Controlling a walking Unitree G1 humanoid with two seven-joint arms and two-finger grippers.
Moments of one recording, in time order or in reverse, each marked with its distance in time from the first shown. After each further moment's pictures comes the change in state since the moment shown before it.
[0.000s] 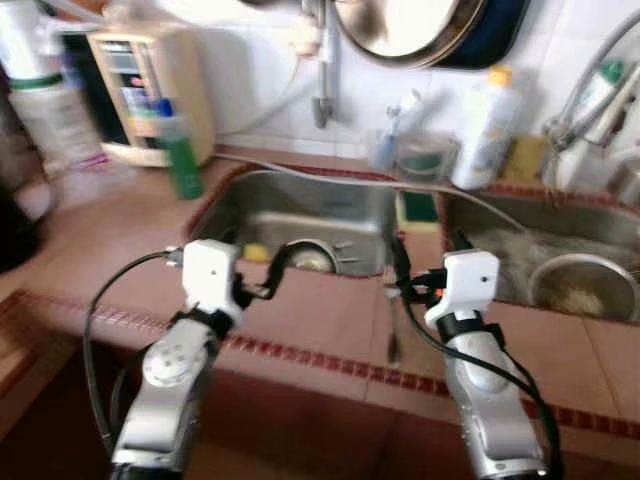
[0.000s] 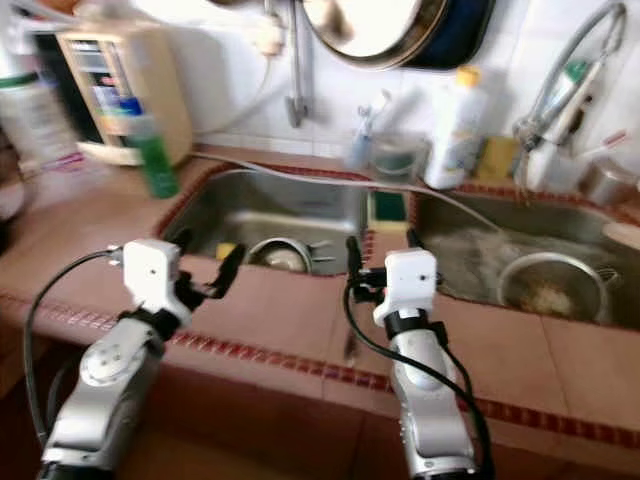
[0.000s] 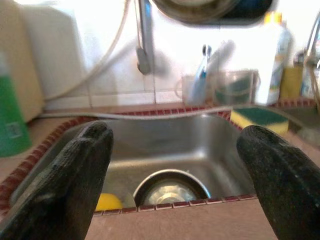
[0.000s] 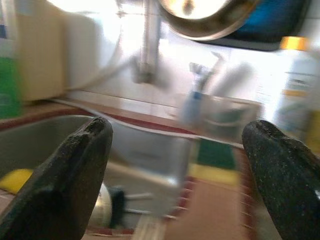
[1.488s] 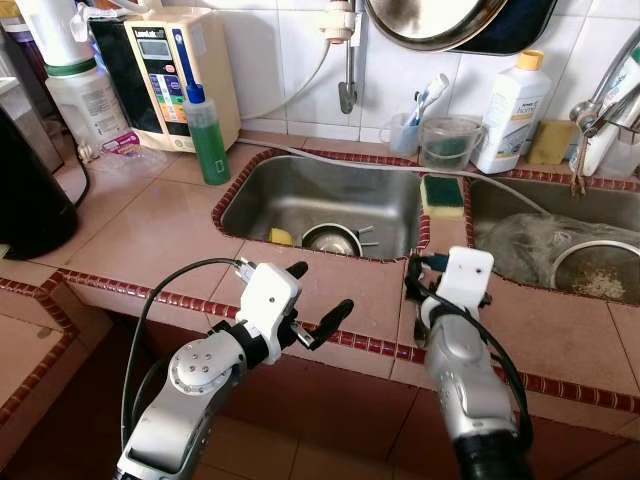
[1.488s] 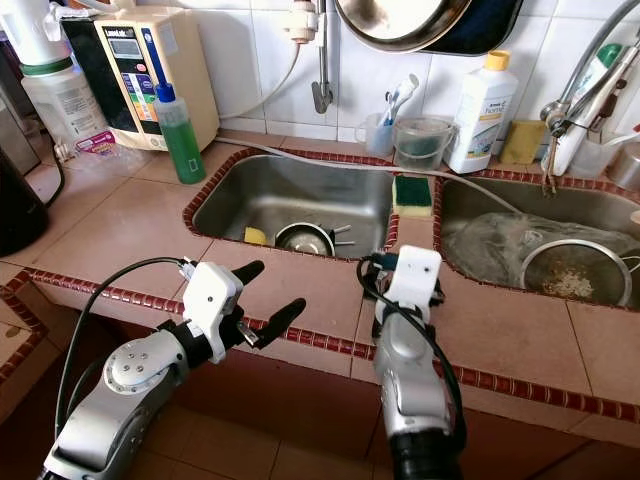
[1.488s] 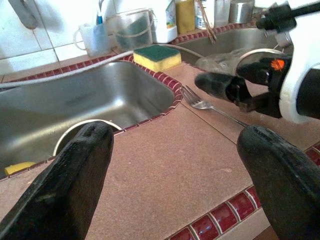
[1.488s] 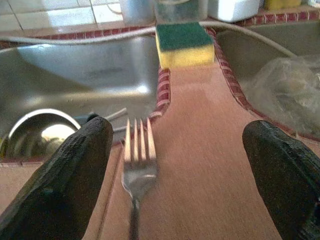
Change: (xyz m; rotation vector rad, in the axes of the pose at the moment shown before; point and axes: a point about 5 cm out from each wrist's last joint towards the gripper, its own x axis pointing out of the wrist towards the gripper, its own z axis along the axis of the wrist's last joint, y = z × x) left arm -0.011 -0.046 -0.007 0.061 0.187 -0.424; right arm 0.019 0.001 -0.037 0.171 0.376 -0.332
